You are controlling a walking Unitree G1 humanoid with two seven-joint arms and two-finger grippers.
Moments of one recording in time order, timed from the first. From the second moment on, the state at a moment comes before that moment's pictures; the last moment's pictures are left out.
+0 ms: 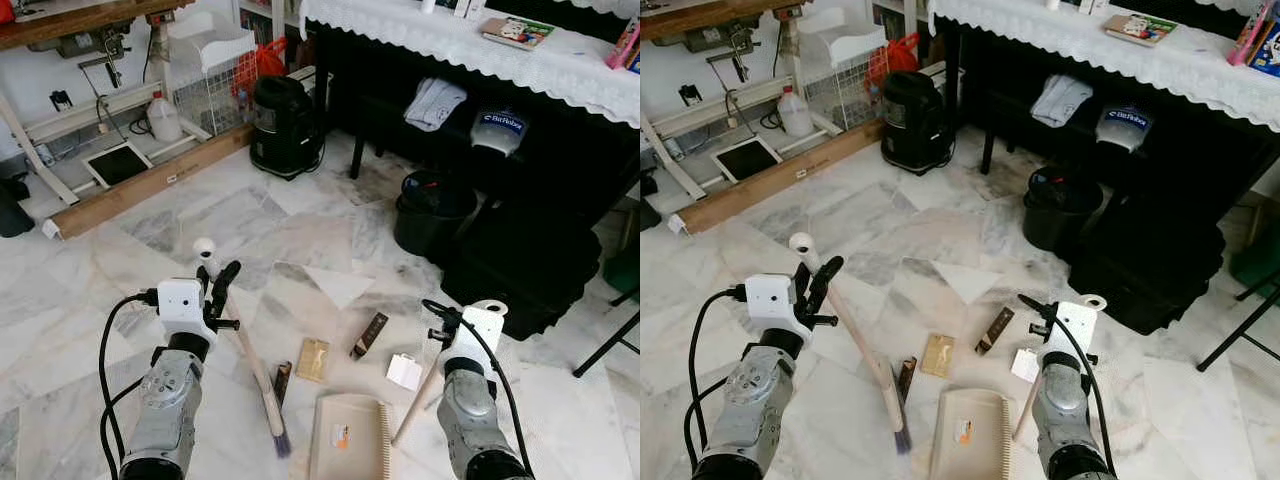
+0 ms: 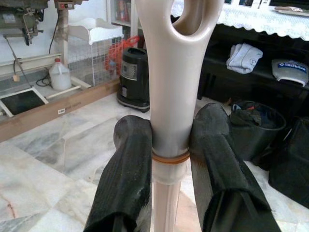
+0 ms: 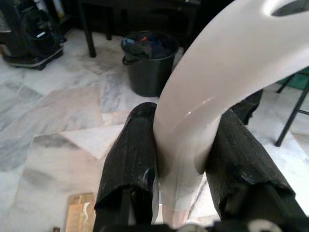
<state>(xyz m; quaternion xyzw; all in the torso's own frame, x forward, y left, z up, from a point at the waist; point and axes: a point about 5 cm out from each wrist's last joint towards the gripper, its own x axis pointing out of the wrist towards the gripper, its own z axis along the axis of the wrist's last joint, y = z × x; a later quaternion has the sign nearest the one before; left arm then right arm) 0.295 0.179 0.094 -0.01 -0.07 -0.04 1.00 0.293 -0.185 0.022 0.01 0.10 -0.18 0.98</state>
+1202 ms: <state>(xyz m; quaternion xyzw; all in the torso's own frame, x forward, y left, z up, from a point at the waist) 0.312 0.178 0.077 -0.03 0.01 -0.13 0.99 0.297 -0.181 0.028 0.06 0.07 -0.19 0.98</state>
